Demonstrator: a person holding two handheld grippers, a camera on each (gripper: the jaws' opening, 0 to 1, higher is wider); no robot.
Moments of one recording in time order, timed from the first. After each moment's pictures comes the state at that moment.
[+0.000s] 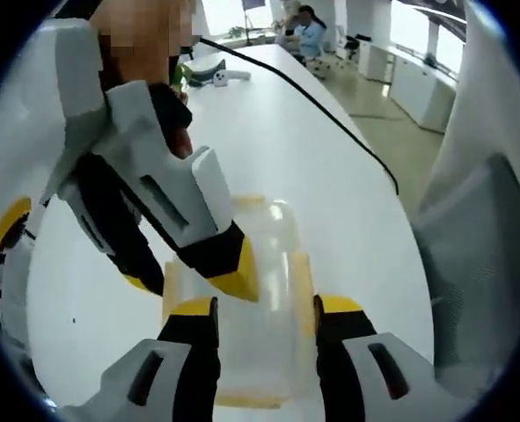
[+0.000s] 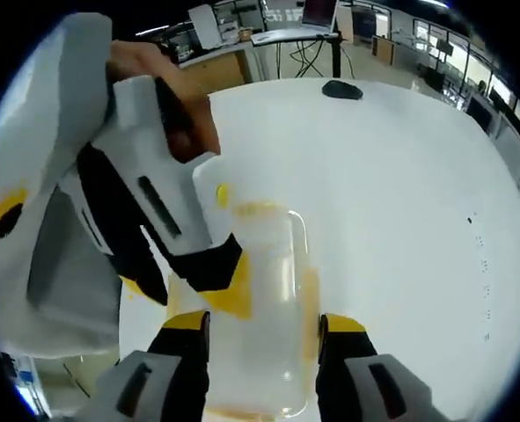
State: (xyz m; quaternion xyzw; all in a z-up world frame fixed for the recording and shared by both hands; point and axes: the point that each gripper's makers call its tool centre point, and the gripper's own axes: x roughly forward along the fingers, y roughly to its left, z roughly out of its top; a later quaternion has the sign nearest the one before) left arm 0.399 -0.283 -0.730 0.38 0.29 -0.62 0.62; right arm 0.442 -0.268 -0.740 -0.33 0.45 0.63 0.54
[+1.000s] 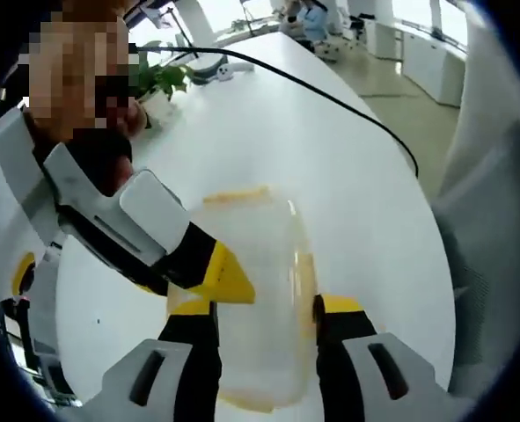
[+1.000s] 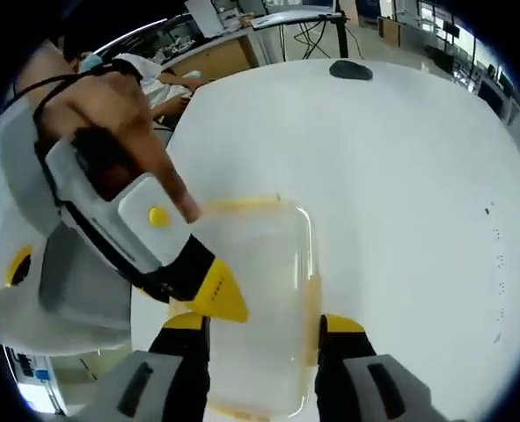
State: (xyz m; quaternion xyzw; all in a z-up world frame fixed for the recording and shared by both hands) left arm 0.393 -0.283 -0.740 0.44 0.24 -0.56 0.66; right arm 0.434 -0.270 -0.744 -0.32 0.48 0.63 0.52
